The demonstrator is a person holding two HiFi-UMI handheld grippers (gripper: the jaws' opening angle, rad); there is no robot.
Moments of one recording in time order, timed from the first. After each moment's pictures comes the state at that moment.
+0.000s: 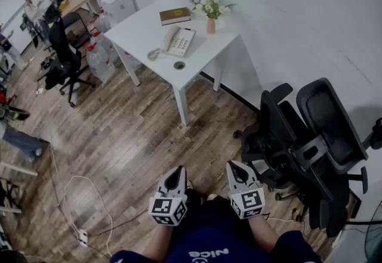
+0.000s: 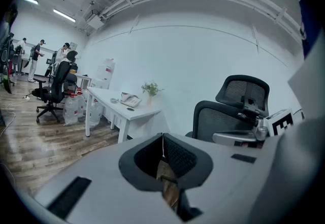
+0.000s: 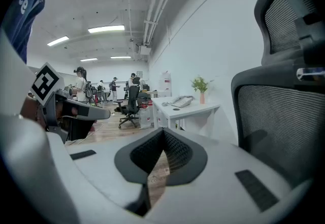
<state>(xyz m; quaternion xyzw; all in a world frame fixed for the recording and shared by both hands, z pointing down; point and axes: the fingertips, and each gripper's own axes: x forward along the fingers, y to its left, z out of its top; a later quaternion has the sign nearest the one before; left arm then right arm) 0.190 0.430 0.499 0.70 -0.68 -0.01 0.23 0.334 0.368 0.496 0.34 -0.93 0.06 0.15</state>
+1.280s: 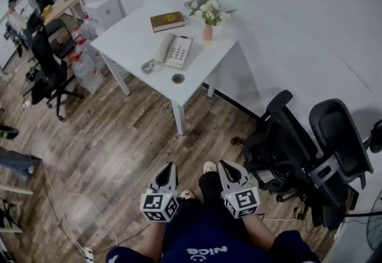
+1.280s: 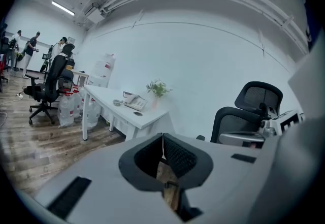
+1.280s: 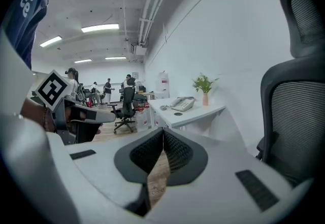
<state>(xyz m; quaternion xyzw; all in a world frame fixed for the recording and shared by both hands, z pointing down) 0.075 0.342 0.517 0.71 -0.66 -0.01 0.24 0.231 0.299 0.504 0.36 -0.92 0.08 0.14</state>
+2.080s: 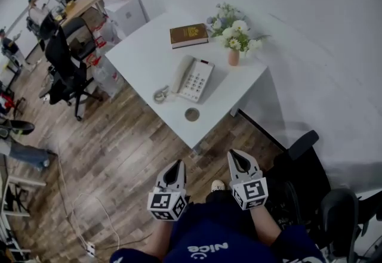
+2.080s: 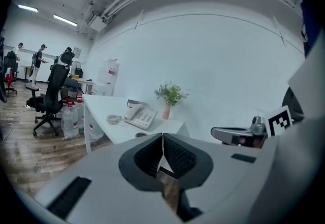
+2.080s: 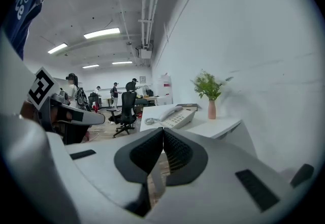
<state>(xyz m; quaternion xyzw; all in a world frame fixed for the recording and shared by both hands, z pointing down) 0.032 0.130 0.502 0.66 -0.72 0.00 0.21 0.170 0.041 0.495 0.30 -0.94 0.07 0.12</state>
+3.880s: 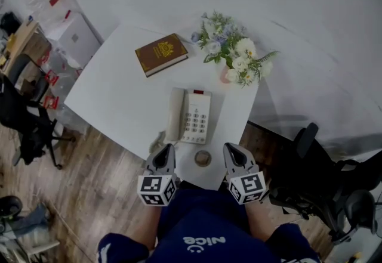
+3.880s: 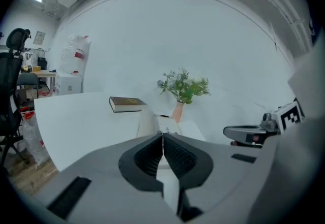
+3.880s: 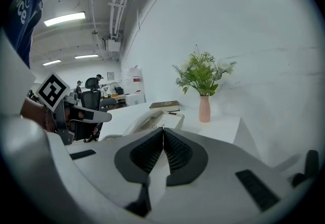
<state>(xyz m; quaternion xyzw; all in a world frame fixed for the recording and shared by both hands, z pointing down) -0.162 -0.125 0.532 0.78 -0.58 0.07 0.23 0.018 -0.135 0.520 0.46 -0.87 0.12 0.13</state>
